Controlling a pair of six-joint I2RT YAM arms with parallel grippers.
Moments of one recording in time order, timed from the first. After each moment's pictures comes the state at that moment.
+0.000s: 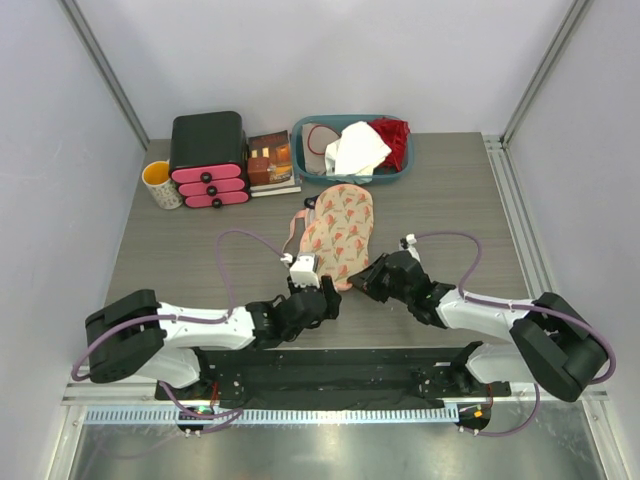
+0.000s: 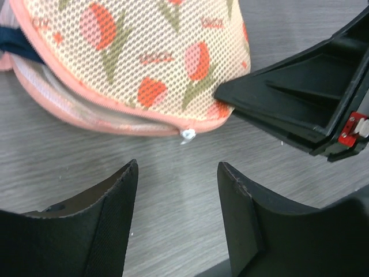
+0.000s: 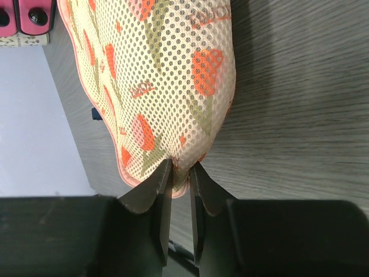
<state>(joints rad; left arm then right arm) -1.21 1.36 0.55 0.20 -0.59 -0.87 0.71 1.27 0.39 0.28 0.02 1.27</state>
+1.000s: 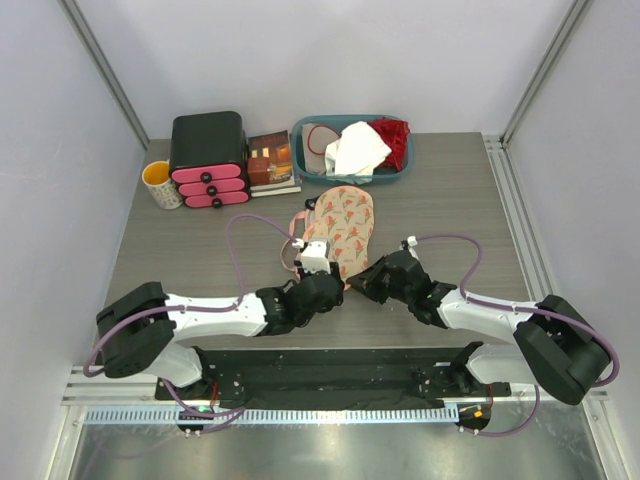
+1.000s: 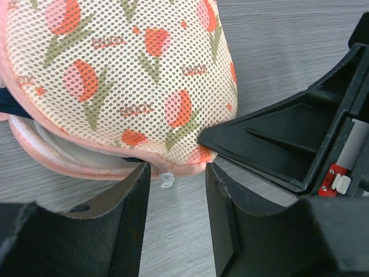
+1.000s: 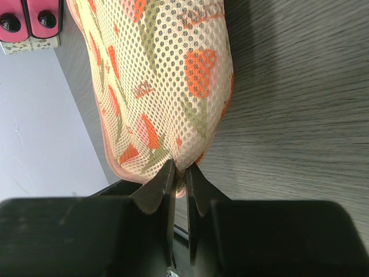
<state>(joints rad) -1.16 1.45 0.71 0.11 -0.59 -0.79 0.71 1.25 0.40 0.24 0.00 1.36</state>
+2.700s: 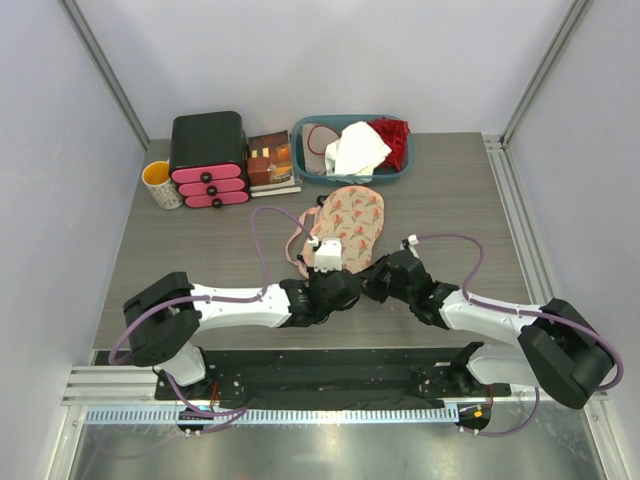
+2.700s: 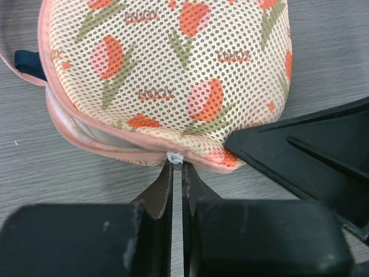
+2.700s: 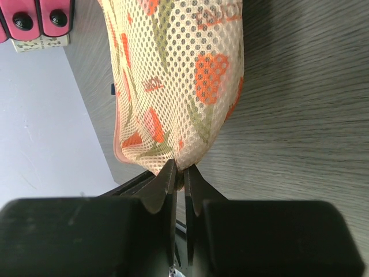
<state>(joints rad) -1.18 1.59 0.90 -0.18 -0.68 -0.84 0.71 1.23 0.40 0.24 -0.01 1.37</state>
